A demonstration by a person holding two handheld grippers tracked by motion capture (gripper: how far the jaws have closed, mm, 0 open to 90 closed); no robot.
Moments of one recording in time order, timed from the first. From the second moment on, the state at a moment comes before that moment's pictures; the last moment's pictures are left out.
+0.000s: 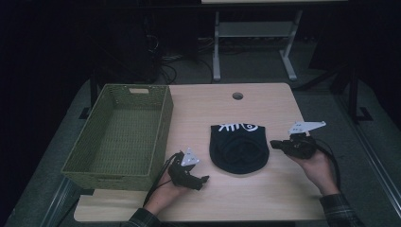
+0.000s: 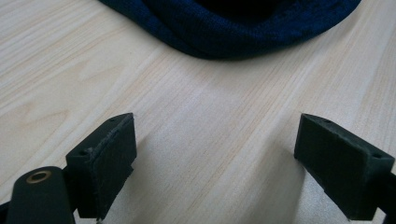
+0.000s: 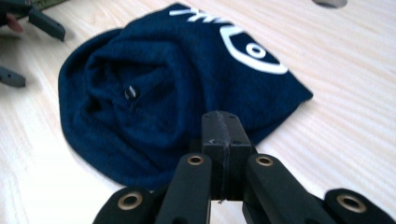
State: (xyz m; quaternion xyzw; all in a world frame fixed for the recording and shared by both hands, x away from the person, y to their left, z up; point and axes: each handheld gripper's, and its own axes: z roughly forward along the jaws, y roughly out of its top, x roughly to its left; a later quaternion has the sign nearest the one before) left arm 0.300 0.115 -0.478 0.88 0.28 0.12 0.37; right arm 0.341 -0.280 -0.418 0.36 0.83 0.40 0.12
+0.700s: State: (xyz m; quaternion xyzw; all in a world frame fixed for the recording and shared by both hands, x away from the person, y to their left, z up) left arm 0.300 0.115 -0.477 0.88 0.29 0.12 0.37; right arm 0.398 -0.262 -0.409 0.36 0.84 0.39 0.12
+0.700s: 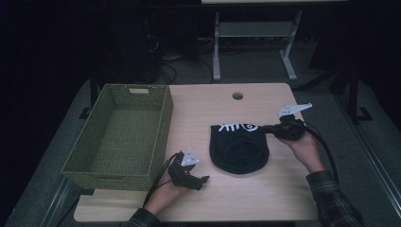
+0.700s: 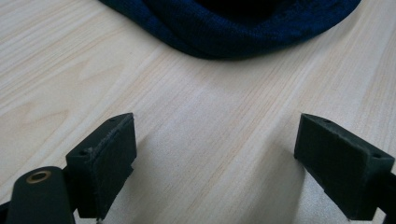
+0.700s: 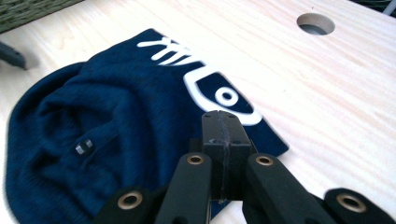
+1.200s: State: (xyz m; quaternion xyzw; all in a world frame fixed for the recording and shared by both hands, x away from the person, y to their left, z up) left arm 0.300 0.115 -0.477 0.88 0.28 0.12 0.37; right arm 0.454 -0.250 -0.426 0.38 0.84 0.37 0.11
